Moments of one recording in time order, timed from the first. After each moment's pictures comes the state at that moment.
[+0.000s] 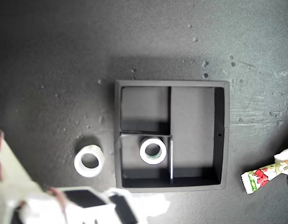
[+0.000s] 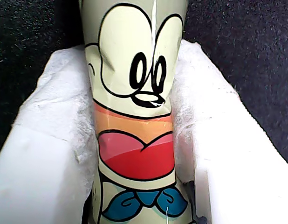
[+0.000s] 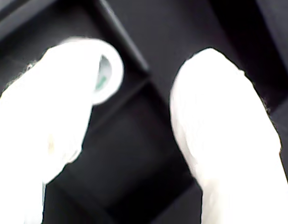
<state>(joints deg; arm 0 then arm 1) 21.7 59.4 -0.4 104.2 -64.5 -38.3 142.0 168.4 25.8 112.0</state>
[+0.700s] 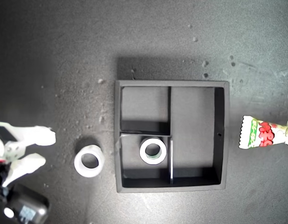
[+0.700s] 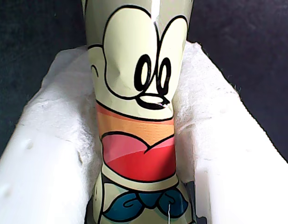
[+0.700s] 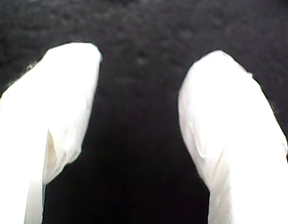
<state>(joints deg) 22.9 143.3 132.8 61.6 -89.6 -8.4 128.5 112.4 71.9 111.4</state>
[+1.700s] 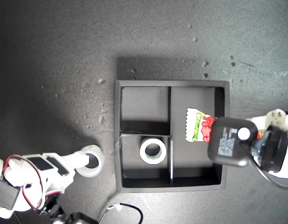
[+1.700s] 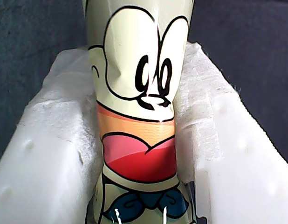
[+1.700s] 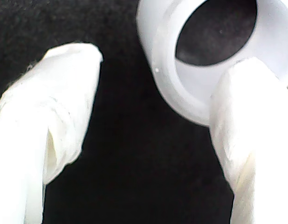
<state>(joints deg) 30.6 98.4 111.7 52.5 -86.6 -6.2 74.7 50.2 94.9 111.4</state>
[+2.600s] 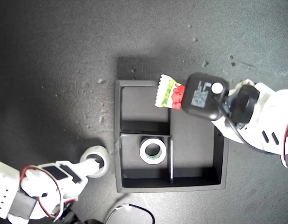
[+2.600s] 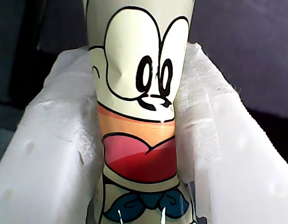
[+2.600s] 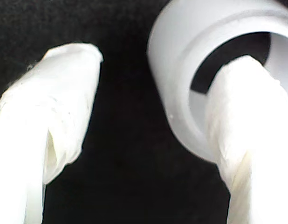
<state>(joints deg) 31.1 87.5 102.6 53.6 -87.6 -0.2 74.6 67.5 65.7 115.8</state>
